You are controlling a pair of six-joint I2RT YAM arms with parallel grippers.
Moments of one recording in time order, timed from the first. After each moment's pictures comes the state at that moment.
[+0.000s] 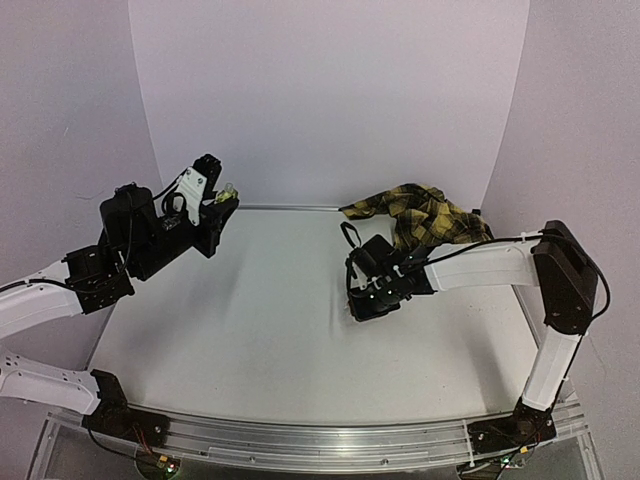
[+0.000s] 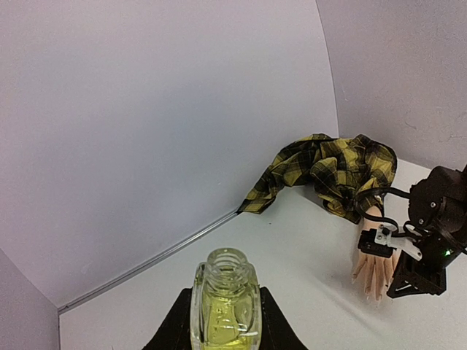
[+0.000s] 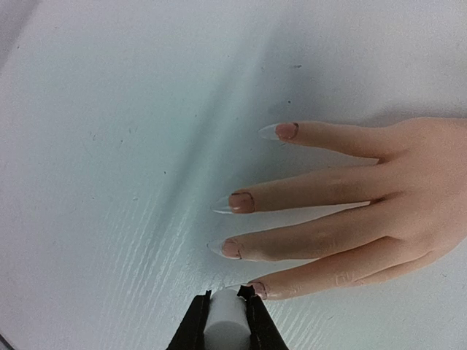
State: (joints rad) left arm -0.89 1.01 0.87 0.11 -0.31 0.25; right arm 0.85 1.85 1.21 -0.42 0.07 0.43
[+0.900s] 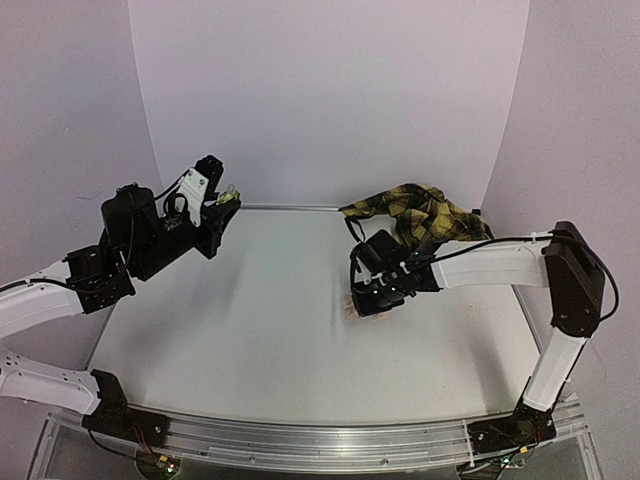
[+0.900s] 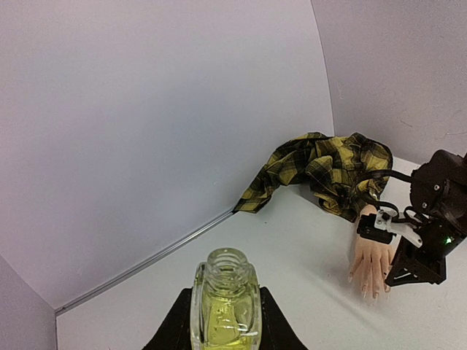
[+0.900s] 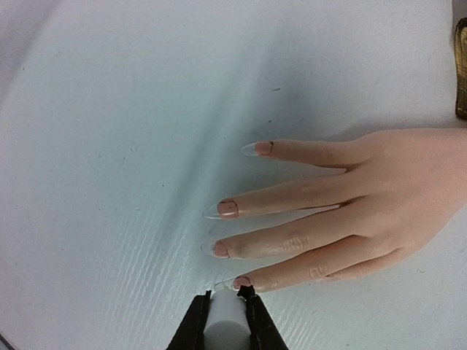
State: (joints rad) left arm -0.89 1.01 0.87 0.10 -0.29 0.25; right arm 0.85 1.80 1.20 -0.43 0.12 0.44
